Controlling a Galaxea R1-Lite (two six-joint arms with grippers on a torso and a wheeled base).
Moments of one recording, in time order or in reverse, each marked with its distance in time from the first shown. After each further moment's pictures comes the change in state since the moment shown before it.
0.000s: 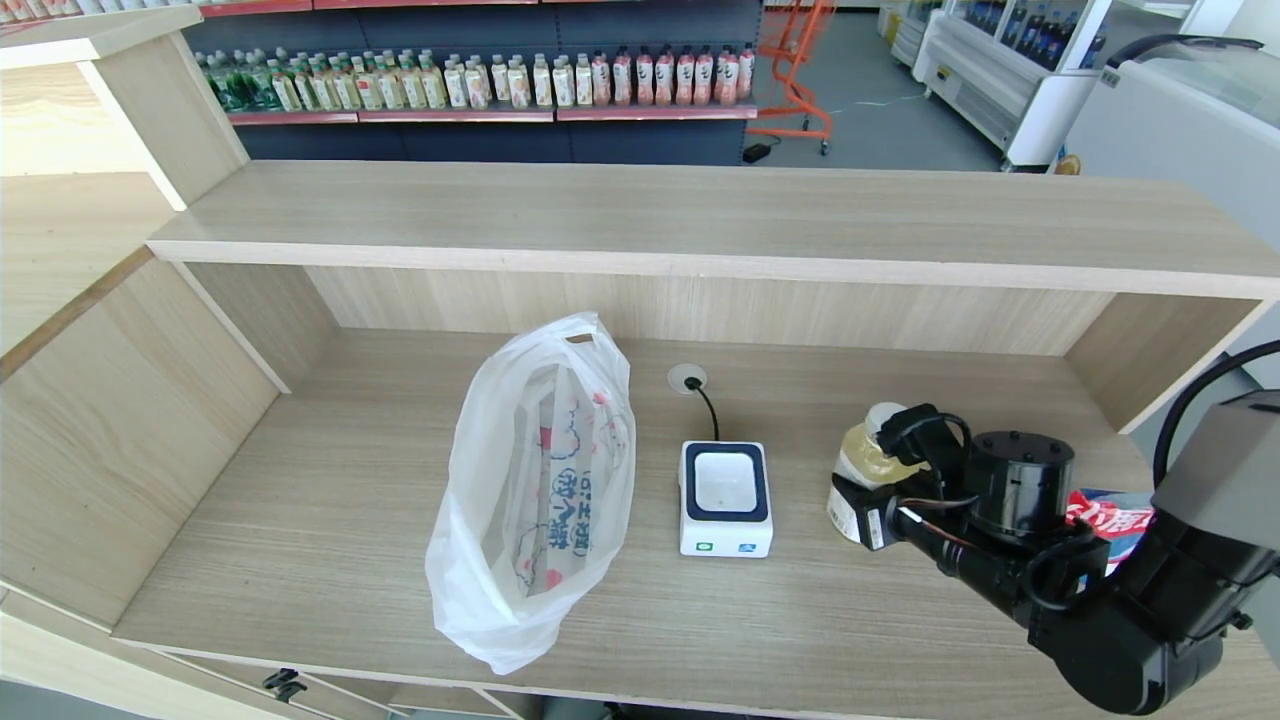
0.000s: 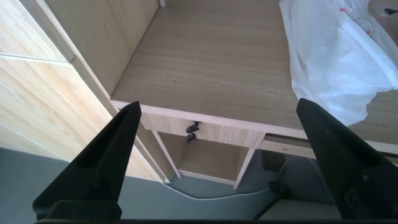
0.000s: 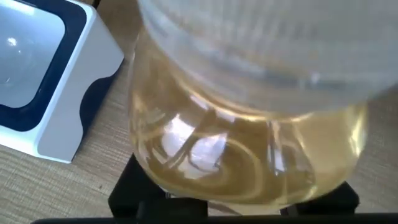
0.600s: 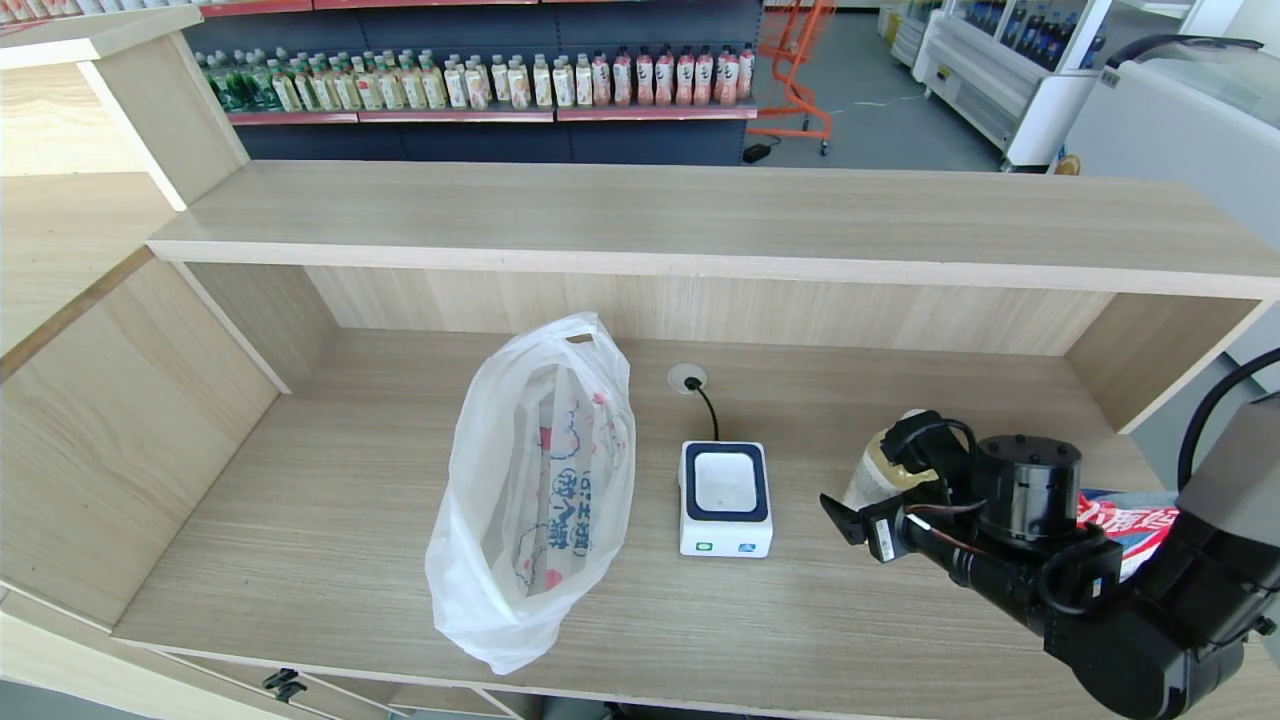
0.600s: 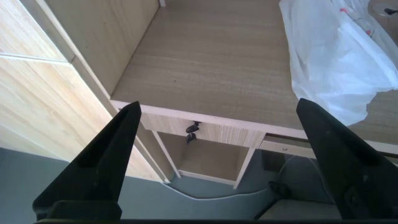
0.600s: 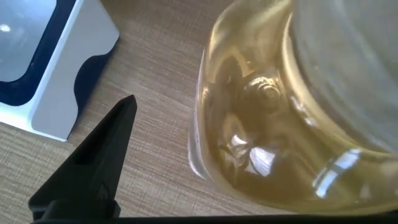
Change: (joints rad) left arm 0.000 0.000 0.000 0.000 0.000 0.000; right arm 0.001 -0.033 0.026 0.062 -0.008 -0.011
